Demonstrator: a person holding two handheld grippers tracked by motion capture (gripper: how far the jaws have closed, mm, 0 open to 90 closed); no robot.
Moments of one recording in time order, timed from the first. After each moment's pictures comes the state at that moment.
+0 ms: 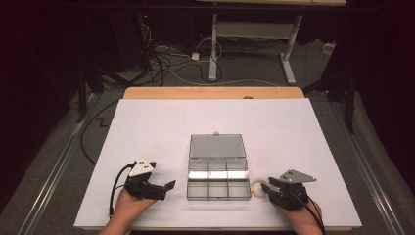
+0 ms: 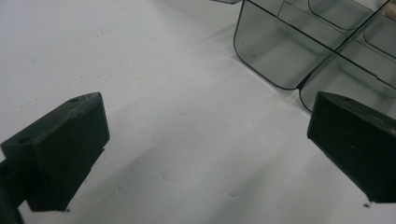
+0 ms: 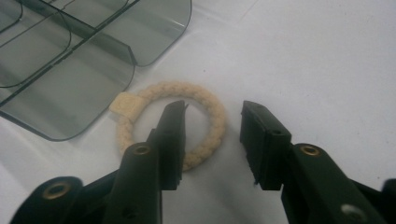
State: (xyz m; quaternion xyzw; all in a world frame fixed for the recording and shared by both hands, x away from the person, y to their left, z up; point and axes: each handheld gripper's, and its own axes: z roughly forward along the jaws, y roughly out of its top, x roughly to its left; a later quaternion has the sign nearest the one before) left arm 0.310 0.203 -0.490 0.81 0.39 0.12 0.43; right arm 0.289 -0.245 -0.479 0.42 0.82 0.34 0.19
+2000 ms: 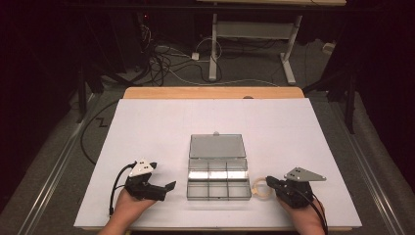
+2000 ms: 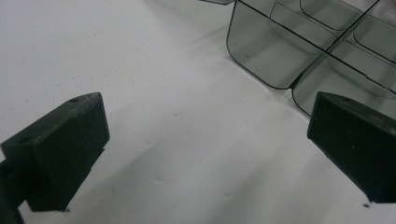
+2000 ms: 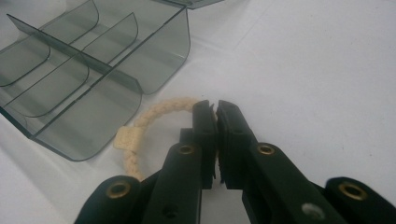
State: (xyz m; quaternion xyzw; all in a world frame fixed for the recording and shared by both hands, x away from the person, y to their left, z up) left arm 0.310 0.203 -0.491 0.81 0.38 0.11 0.43; right arm 0.289 -0.255 -0.469 0.43 0.79 0.39 0.18
